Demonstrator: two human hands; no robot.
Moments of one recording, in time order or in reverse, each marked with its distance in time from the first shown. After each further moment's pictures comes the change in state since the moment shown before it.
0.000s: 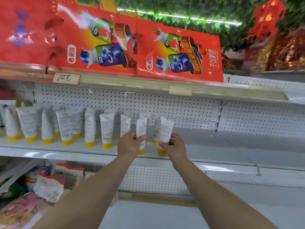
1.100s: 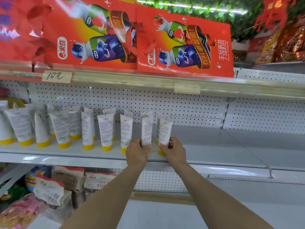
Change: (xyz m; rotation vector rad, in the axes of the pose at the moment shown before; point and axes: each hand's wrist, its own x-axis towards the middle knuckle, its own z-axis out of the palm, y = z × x) left_hand 0.005 -0.020 0.038 0.079 0.012 -0.042; right_hand 0.020 0.018 0.017 -0.293 -0.030 -0.003
